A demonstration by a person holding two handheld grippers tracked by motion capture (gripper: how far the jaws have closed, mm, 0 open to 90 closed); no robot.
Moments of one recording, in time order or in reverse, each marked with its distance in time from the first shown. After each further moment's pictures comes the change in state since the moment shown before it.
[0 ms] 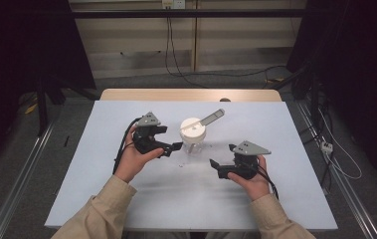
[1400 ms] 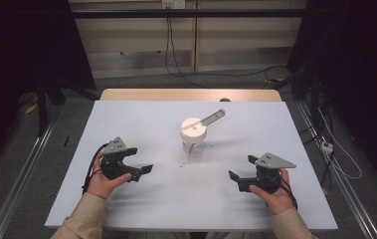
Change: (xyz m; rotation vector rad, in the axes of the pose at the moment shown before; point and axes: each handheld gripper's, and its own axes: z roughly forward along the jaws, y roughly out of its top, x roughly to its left) left arm 0.013 -0.081 -0.063 0.017 0.063 -0.035; right arm -0.017 -0.028 -0.052 0.026 -0.019 0.019
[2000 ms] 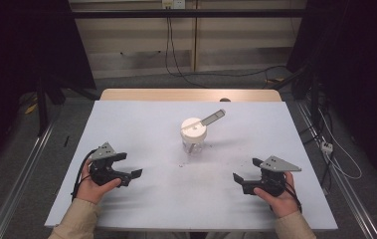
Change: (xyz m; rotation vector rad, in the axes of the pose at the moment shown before) left arm 0.009 -0.021 -0.023 0.004 0.036 -0.028; right arm -0.004 -0.008 -0.009 0.003 -0.013 0.012
